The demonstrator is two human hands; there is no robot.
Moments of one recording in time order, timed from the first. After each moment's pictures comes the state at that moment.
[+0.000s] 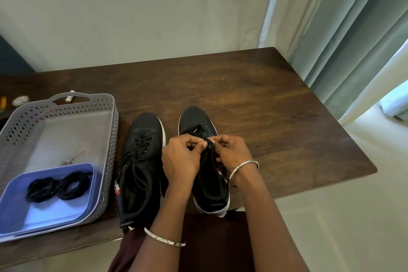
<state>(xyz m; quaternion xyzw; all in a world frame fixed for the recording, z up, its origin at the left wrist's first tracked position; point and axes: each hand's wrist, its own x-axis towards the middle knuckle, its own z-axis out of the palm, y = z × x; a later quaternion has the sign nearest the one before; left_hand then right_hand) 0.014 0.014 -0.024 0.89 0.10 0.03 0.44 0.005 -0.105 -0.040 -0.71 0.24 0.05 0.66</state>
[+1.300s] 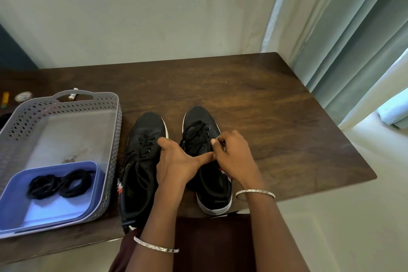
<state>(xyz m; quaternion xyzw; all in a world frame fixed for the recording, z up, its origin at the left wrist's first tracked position) 0.012 0.035 -0.013 0.90 0.16 -0.14 0.38 0.005 -0.109 -0.028 -0.93 0.07 -0.02 0.35</state>
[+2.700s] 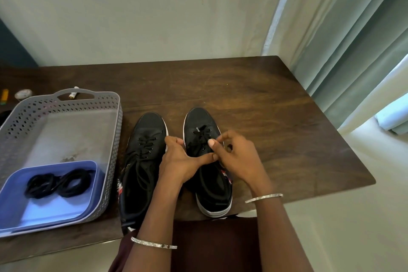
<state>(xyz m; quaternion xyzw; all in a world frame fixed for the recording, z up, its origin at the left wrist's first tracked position) 0.018 0.040 -0.016 0.85 0.13 -0.18 0.47 -0.003 -0.117 -0.015 -0.90 0.11 0.01 0.43</state>
